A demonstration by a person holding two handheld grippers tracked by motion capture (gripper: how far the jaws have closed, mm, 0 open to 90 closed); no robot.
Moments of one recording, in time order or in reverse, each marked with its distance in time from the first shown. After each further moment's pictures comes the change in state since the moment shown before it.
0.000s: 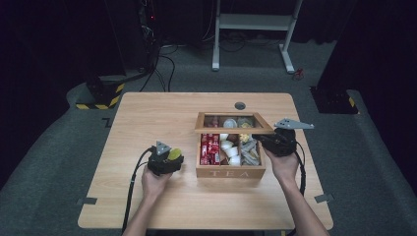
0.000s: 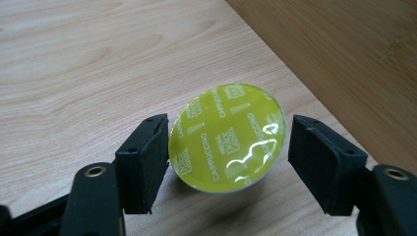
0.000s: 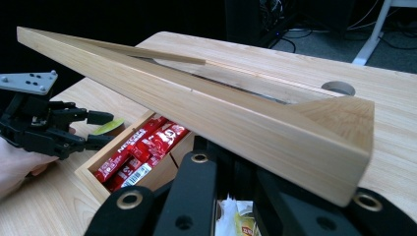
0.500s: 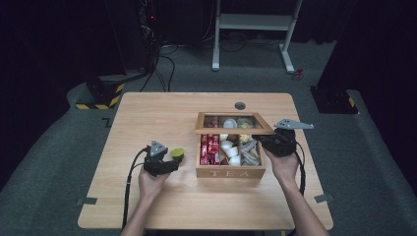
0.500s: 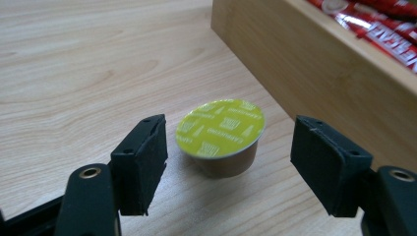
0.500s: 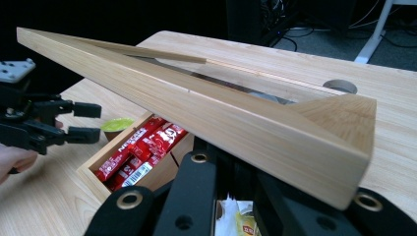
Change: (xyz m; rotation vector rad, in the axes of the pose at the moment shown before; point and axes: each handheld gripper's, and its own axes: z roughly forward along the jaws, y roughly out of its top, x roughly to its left) left arm 0.003 0.005 -0.024 -0.072 -0.045 -0.036; right arm 0.000 -0.001 0.000 0.002 0.006 0.006
